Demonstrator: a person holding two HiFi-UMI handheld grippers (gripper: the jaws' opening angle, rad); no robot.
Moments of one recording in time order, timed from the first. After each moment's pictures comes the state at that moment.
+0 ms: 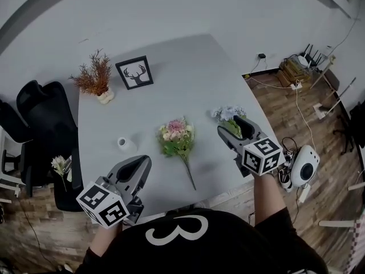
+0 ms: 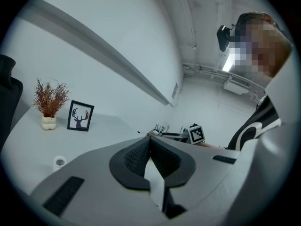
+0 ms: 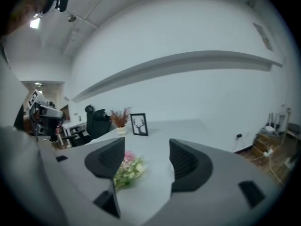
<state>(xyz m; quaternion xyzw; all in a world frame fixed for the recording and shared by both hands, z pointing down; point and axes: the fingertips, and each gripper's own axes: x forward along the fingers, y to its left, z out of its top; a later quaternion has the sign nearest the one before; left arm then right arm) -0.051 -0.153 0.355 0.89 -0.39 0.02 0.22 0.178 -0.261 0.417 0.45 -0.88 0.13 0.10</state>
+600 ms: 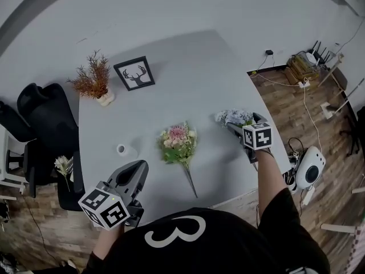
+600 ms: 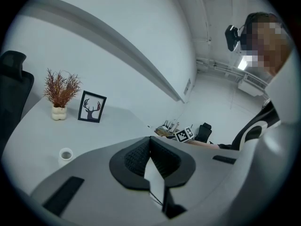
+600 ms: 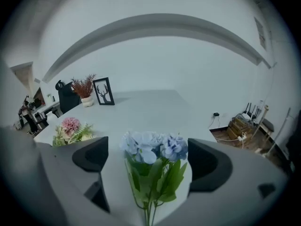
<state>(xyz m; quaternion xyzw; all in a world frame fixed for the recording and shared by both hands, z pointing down) -0.062 -0.186 0.387 0.86 -0.43 0.05 0.27 0.263 -0.363 0.554 0.53 -0.78 0.21 0.27</state>
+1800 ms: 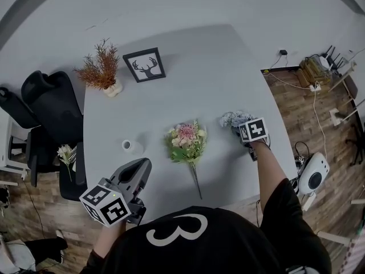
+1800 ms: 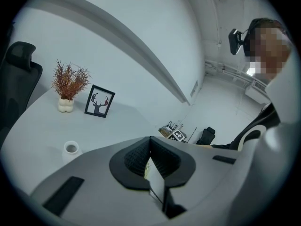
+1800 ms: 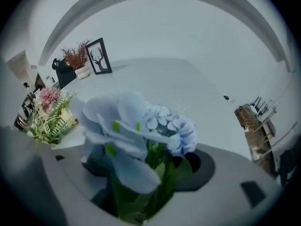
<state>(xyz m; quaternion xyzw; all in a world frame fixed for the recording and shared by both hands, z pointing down) -0.079 -0.197 0.404 0.84 -0.45 0.04 0.31 0.242 -0.380 0.650 0.46 -0.74 0.28 0.41</state>
